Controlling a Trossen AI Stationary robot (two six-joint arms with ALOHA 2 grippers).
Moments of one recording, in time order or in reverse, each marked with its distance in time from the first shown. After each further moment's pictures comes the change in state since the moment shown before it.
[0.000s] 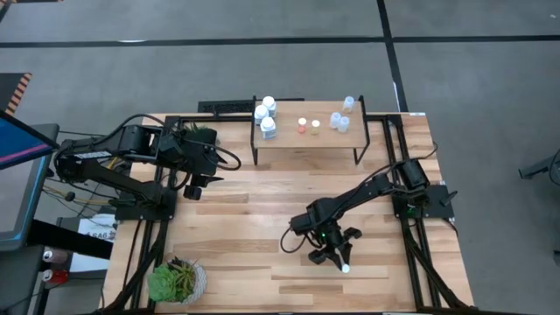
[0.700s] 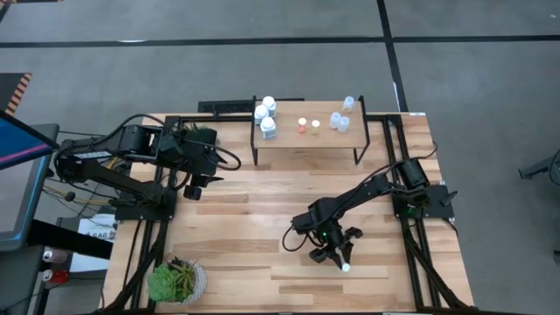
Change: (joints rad) left arm 0.000 0.000 0.000 0.000 0.000 -0.001; right arm -0.008 0.000 -0.052 0.050 0.005 0.026
